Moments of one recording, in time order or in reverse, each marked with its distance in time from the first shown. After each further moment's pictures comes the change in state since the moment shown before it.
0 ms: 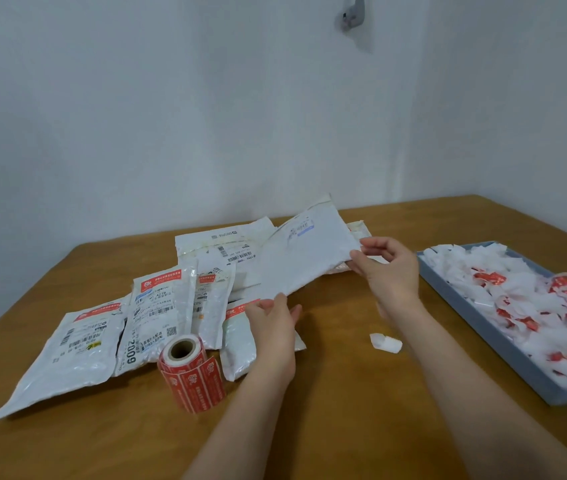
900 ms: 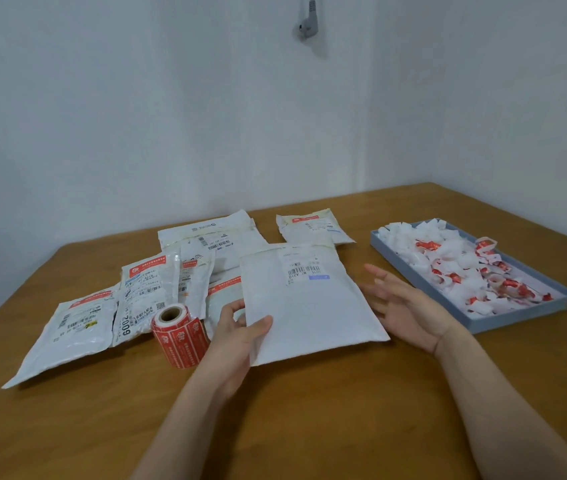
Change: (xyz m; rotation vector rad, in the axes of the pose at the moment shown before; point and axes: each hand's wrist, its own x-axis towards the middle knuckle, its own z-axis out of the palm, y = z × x) left_hand -0.067 0.002 -0.079 0.144 -0.481 -0.065; right_hand -0.062 0.006 -0.128 0.337 -0.507 0.536
